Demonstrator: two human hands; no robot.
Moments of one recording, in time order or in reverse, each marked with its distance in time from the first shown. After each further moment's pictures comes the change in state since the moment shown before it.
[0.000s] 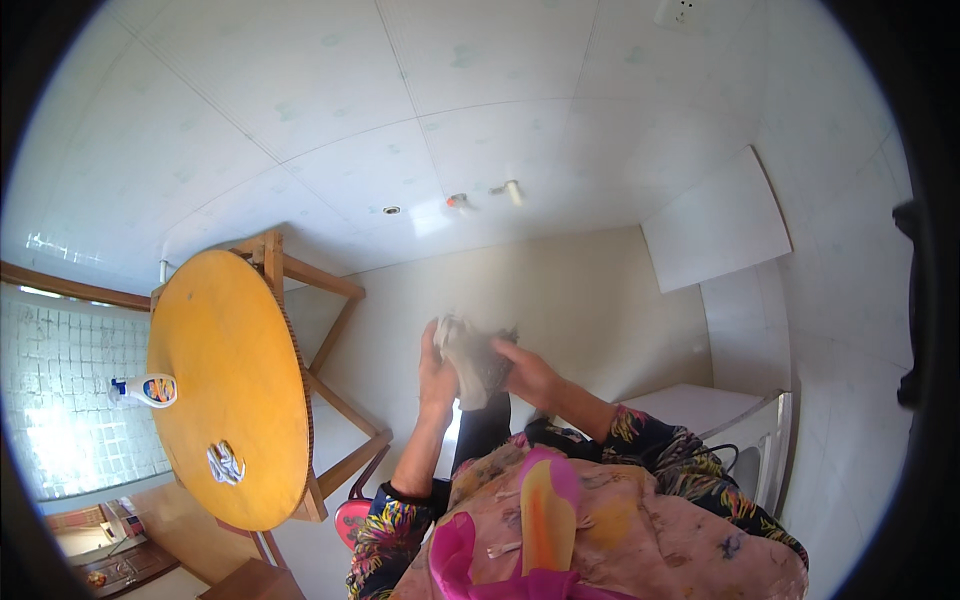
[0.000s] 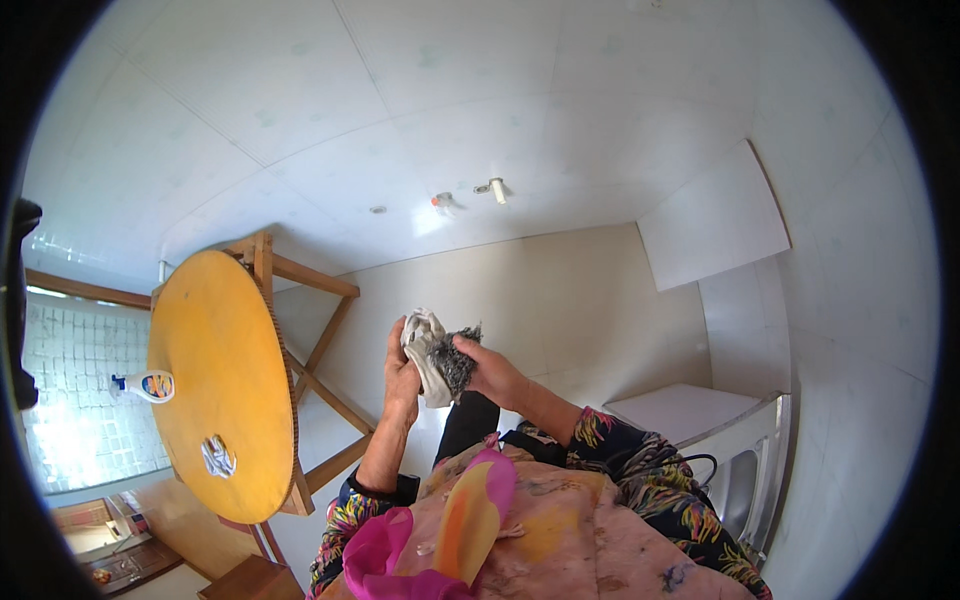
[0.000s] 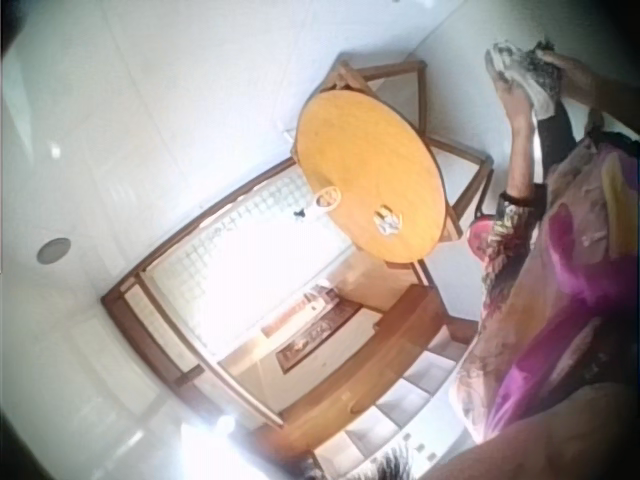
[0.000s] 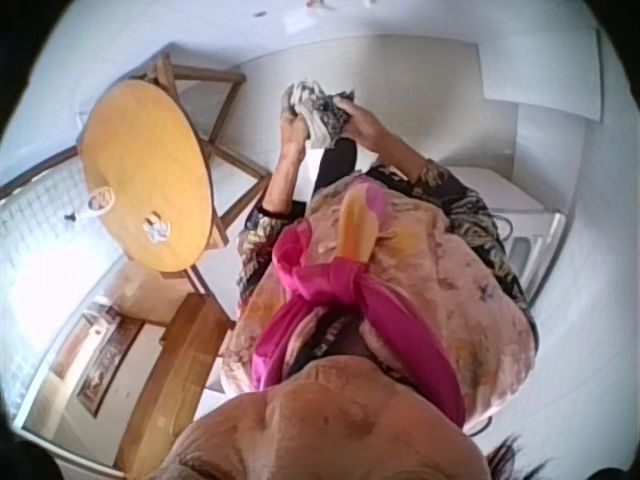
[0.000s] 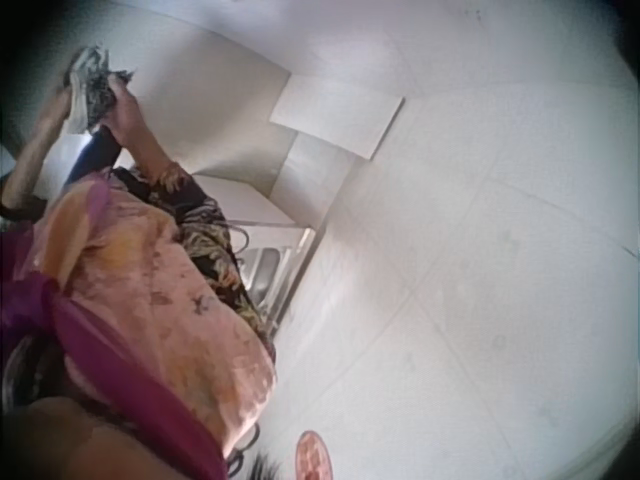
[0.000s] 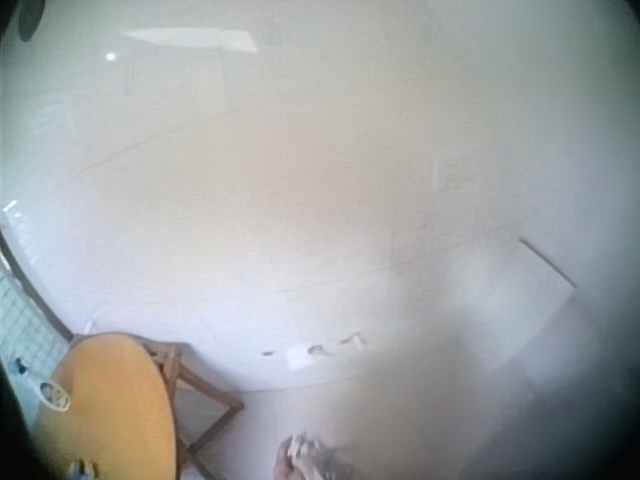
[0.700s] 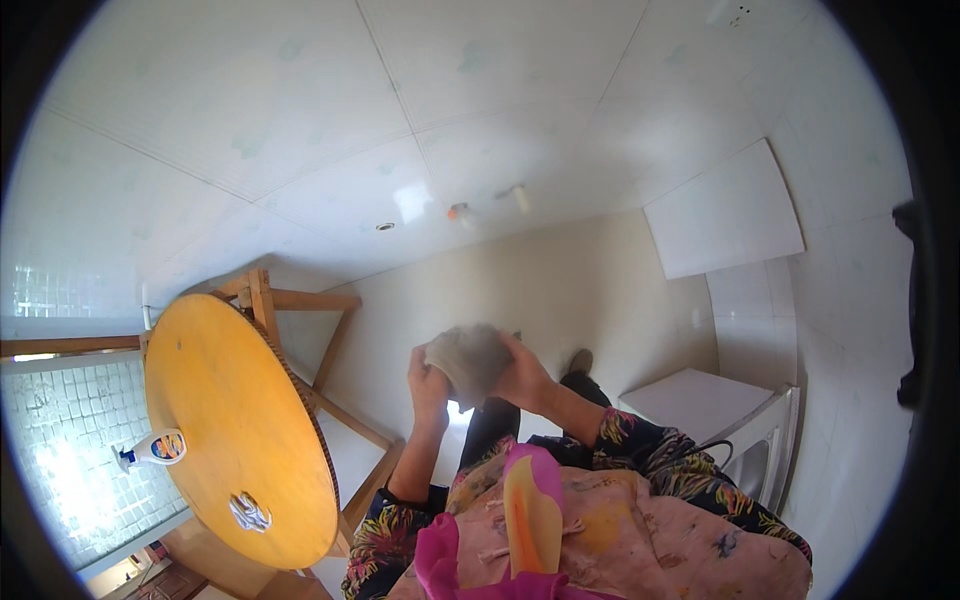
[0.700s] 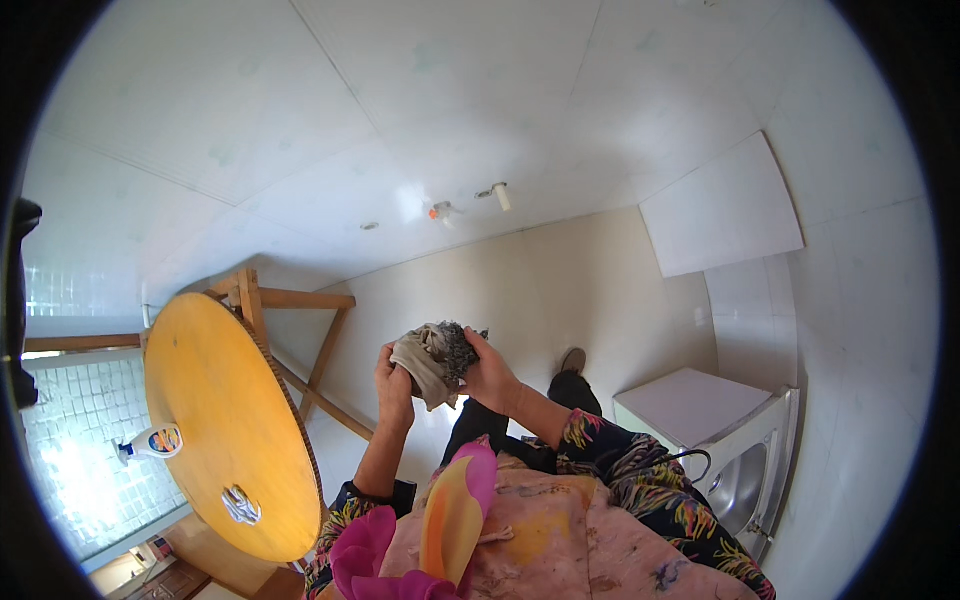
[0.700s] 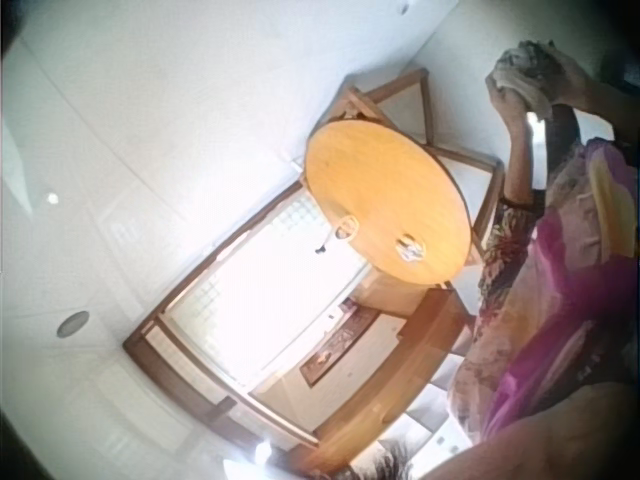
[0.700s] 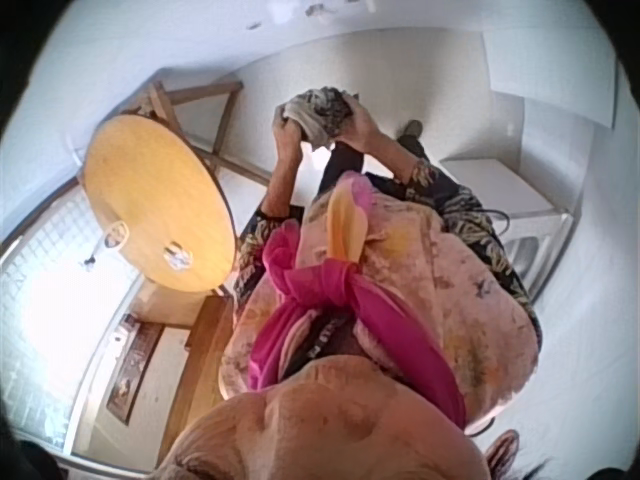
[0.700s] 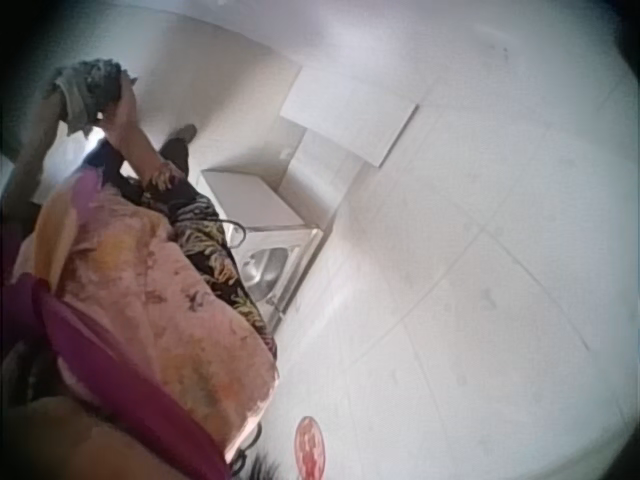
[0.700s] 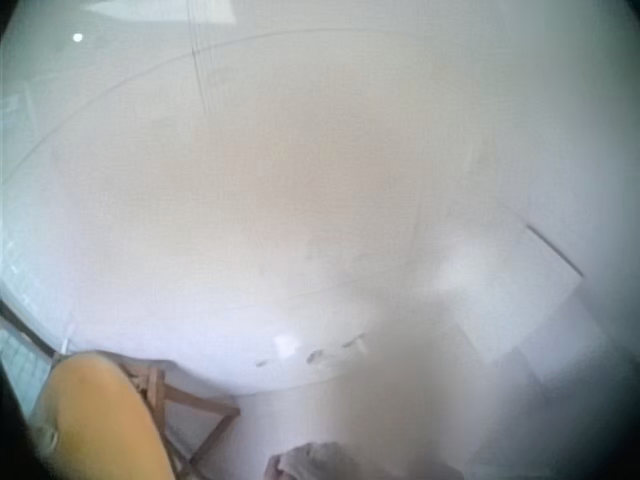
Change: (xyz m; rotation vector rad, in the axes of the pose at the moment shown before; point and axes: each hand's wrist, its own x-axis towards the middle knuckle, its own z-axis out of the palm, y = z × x) left_hand 0.097 0.030 -0.021 -0.006 -0.004 -0.103; right_hand 0.097 -0.033 -0.005 0.295 0.128 0.013
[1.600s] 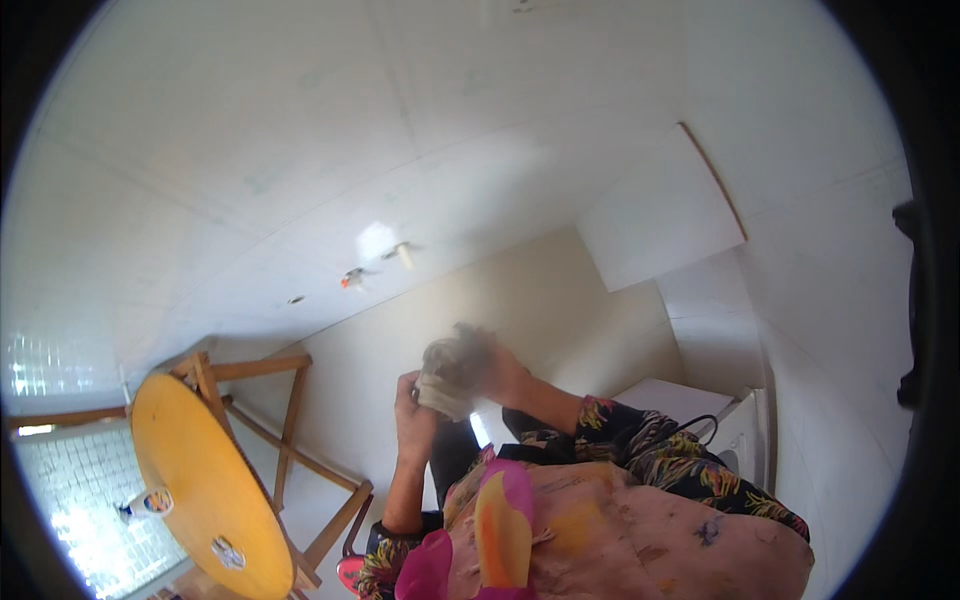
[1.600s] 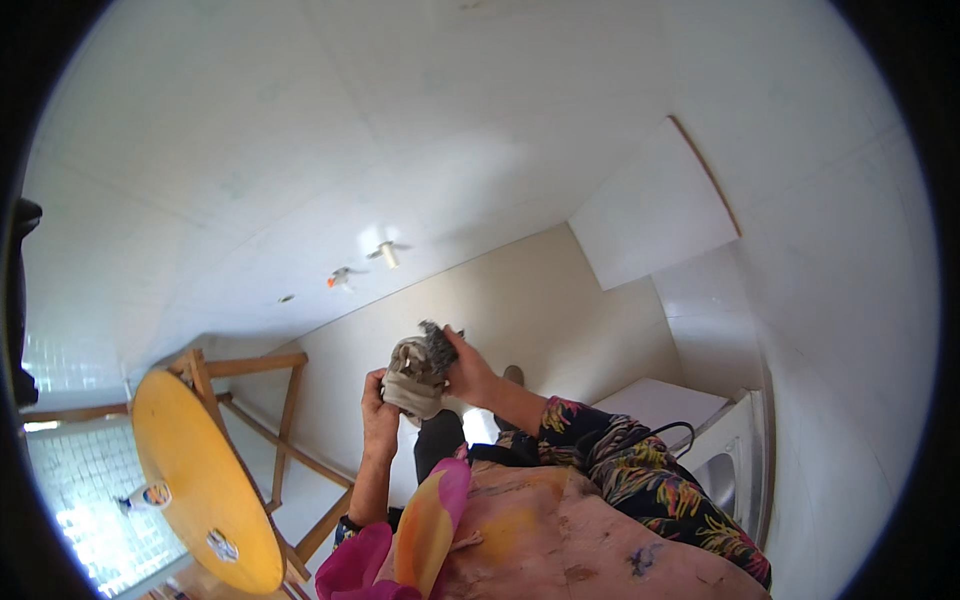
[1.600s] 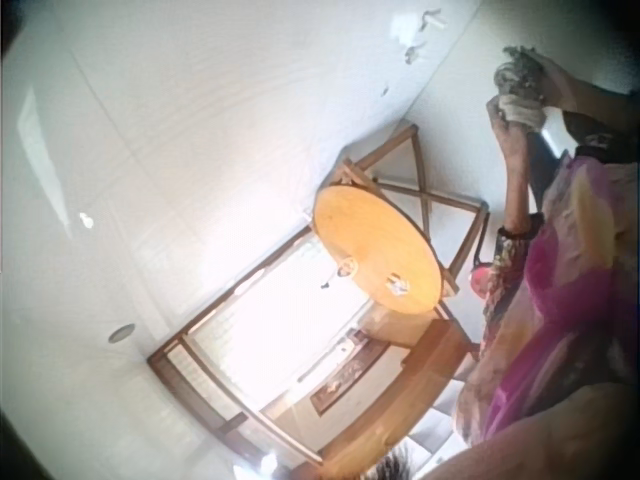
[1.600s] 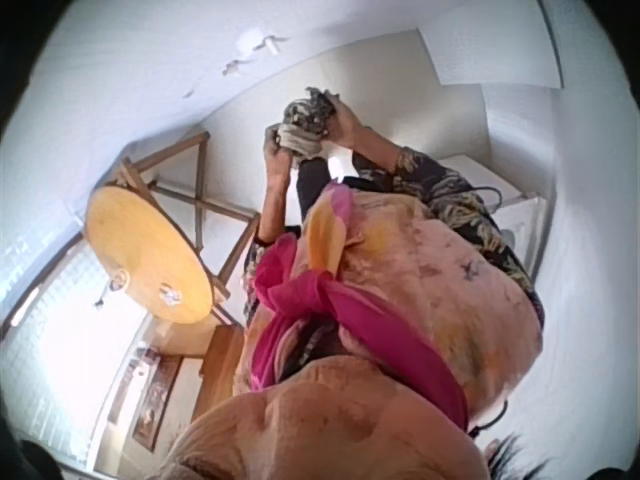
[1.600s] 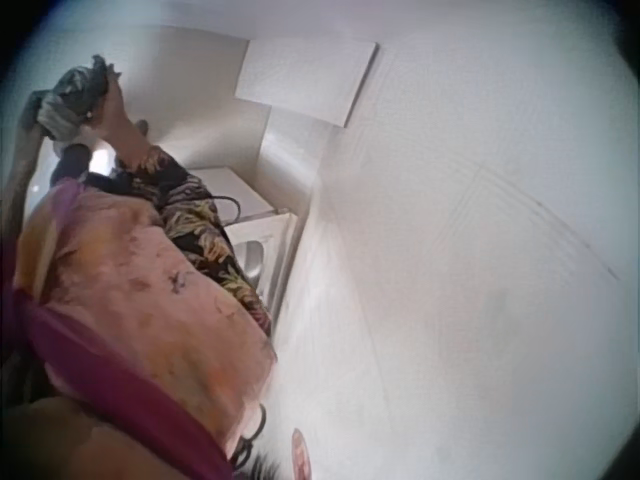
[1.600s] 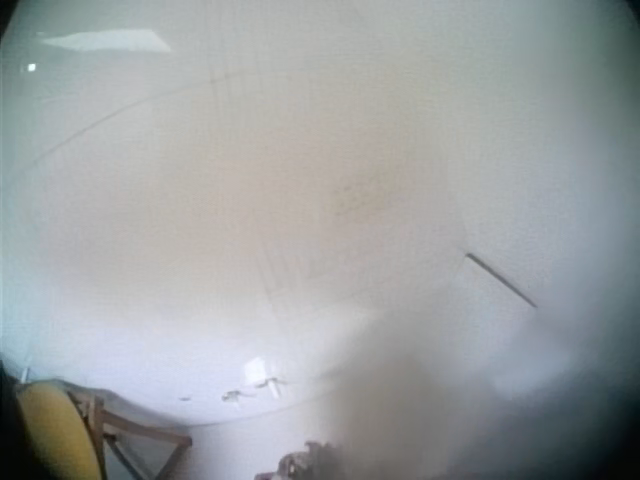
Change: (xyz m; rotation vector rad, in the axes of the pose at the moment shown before) left_hand -0.019 -0.004 0.213 0.205 -0.168 0.119; right_hand -0.080 -0.190 -0.092 -0.108 0.091 -0.119
